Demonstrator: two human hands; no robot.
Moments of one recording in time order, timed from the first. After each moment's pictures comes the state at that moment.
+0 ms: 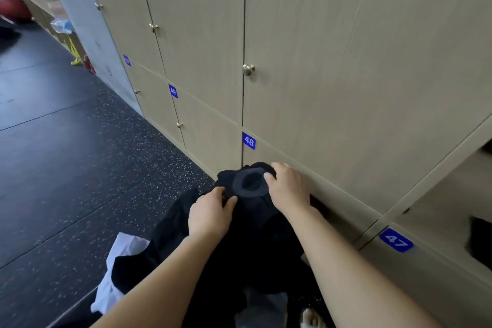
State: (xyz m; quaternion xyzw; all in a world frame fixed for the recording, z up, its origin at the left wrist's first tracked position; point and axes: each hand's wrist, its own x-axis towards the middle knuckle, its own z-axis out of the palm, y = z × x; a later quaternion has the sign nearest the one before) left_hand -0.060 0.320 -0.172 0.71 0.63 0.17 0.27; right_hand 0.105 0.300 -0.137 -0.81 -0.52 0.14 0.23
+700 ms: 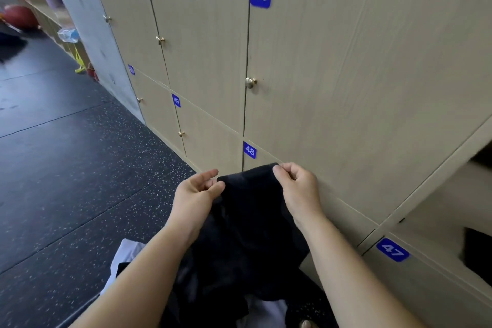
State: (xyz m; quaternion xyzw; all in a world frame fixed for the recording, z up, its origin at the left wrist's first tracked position) left_hand -0.082 0.323 -0.113 0.49 0.52 0.42 0.56; right_hand 0.100 0.279 -0.106 -0.67 -0.37 0.29 0.57
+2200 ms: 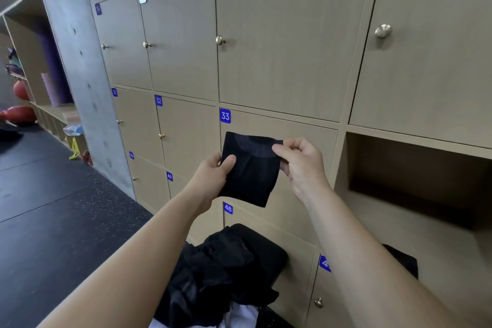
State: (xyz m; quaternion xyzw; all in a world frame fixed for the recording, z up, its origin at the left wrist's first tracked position) left_hand -0.072 0.190 0.141 0.62 0.36 0.38 0.58; right_hand 0.081 0.116 0.162 -0.46 -0.33 0.30 0.77
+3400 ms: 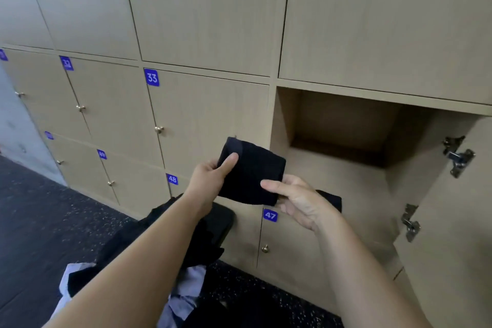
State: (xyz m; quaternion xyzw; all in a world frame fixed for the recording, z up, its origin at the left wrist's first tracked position) left_hand 0.031 0.128 0.060 0.61 0.31 0.31 0.66; right_hand 0.171 0.001 0.050 -0.57 -0.30 0.46 0.61
